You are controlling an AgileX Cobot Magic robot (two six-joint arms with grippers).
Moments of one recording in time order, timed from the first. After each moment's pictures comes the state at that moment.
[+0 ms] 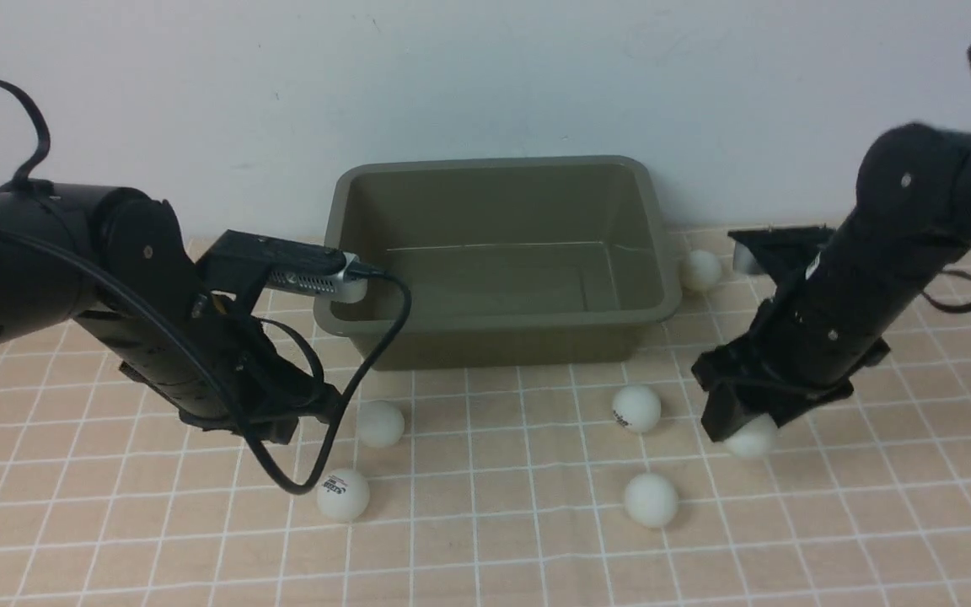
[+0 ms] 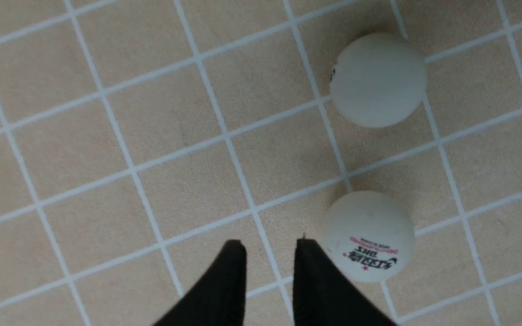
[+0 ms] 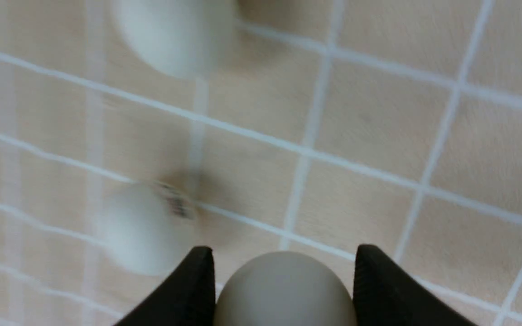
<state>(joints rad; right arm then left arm) 0.25 1.84 -1.34 0.33 1.10 -0.19 -0.25 1.66 -1.05 -0.15 0.72 0.09</state>
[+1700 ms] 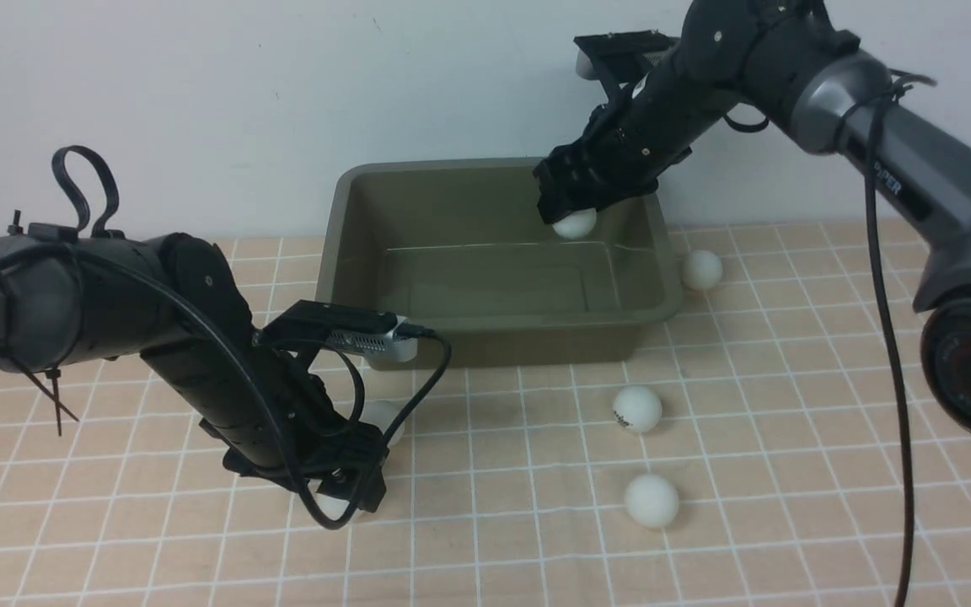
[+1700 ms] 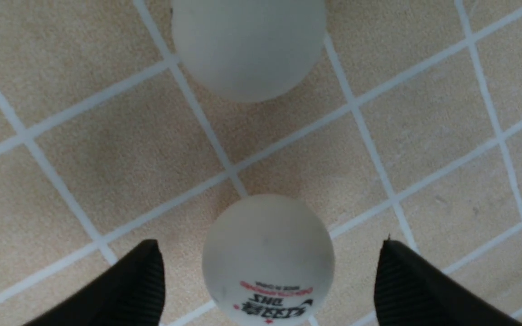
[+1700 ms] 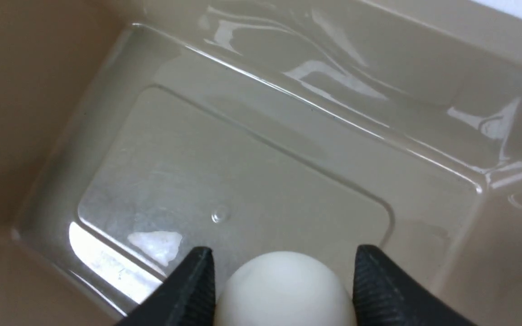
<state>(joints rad) 0.33 2.45 -2.40 0.35 1.17 -0.21 -0.25 1.82 -1.05 -0.43 0.72 0.39</state>
